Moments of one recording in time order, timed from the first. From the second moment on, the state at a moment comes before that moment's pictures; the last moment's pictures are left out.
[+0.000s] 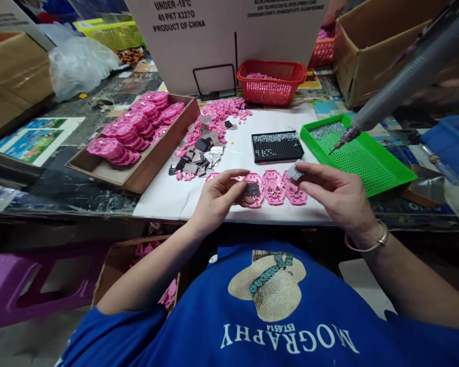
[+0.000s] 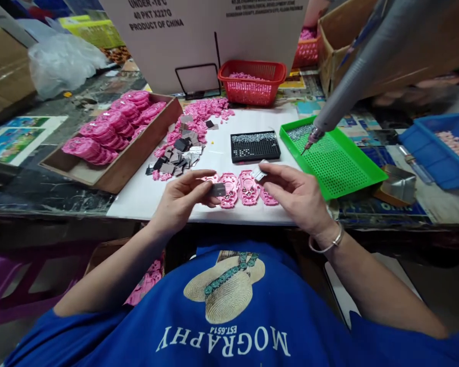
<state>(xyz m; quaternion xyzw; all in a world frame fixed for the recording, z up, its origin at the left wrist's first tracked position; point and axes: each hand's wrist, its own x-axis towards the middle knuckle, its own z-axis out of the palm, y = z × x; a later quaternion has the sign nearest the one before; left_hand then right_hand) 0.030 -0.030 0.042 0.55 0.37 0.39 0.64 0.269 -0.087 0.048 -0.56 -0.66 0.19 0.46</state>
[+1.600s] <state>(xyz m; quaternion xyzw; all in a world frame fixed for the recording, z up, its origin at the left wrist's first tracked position) 0.034 -0.017 0.034 0.58 0.37 0.43 0.59 0.270 -0.081 0.017 -0.41 -0.83 -0.25 0.29</state>
